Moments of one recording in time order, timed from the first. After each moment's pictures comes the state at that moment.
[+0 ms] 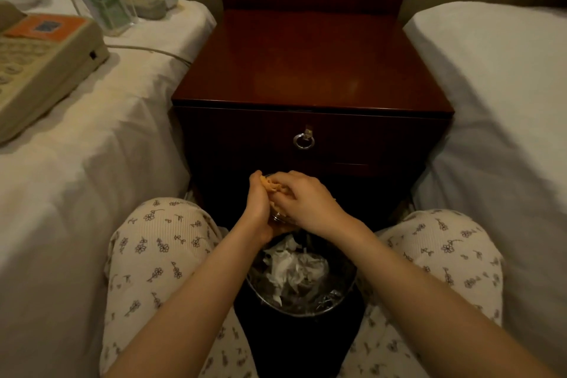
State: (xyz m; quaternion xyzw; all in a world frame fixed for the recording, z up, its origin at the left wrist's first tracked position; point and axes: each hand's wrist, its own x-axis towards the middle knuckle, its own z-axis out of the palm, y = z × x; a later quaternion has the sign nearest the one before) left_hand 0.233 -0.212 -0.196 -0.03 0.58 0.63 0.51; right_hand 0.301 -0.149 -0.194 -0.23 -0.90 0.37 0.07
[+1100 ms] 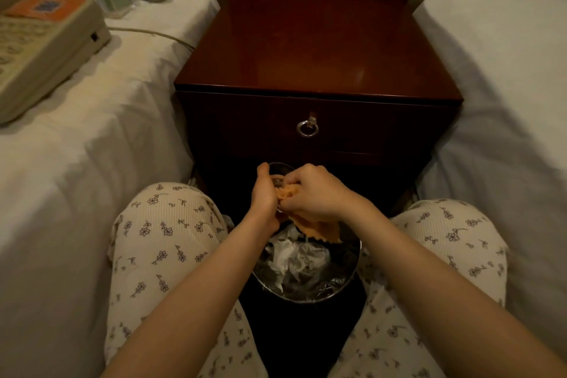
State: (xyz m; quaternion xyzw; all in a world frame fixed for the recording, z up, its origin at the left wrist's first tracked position) left_hand 0.236 -0.204 -0.219 -0.04 0.63 0.64 0.44; right_hand 0.306 -0.139 -0.187 -0.26 -0.89 0.36 -0.05
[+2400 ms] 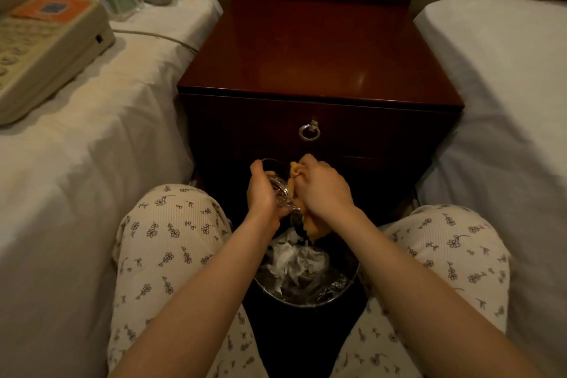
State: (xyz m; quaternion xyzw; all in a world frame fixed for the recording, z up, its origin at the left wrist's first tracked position) left_hand 0.226 -0.198 -0.227 -0.09 0.58 0.70 0.42; right_hand 0.299 -0.135 -0.211 -0.38 -0.89 0.24 0.05
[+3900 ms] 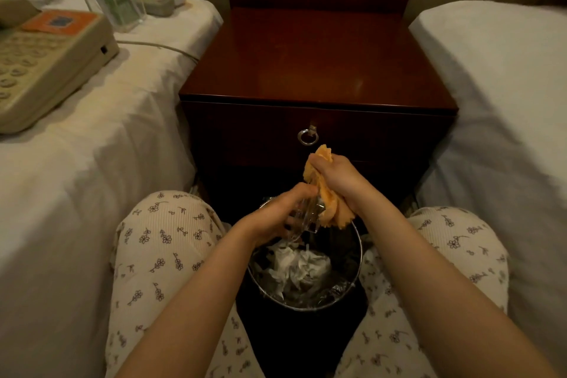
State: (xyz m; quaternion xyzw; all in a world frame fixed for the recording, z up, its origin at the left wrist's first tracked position) left_hand 0.231 -0.225 -0.208 0.31 0.62 0.43 0.58; right_hand 0.306 -0.107 -0.191 -0.42 -0.69 0.58 0.09
